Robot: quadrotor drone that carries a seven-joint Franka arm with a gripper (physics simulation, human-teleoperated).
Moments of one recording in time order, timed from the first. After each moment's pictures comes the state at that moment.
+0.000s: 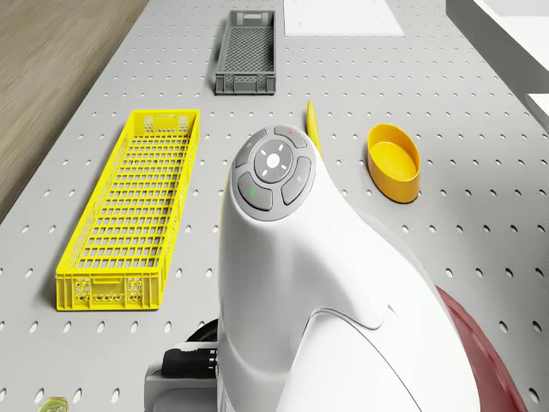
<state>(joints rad) -1.19 -1.55 1.45 -2.86 -1.69 1.59 1.70</state>
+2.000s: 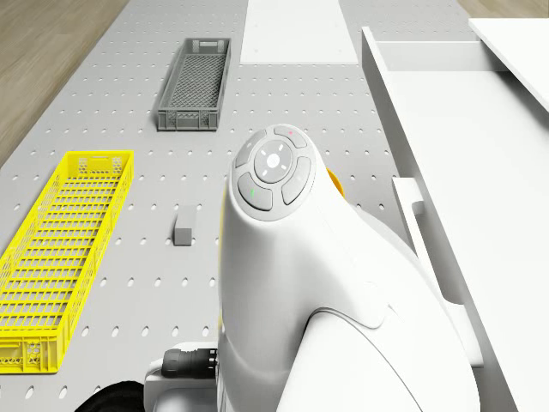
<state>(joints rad) -1.20 -1.59 1.45 -2.86 -1.68 1.62 1.70</state>
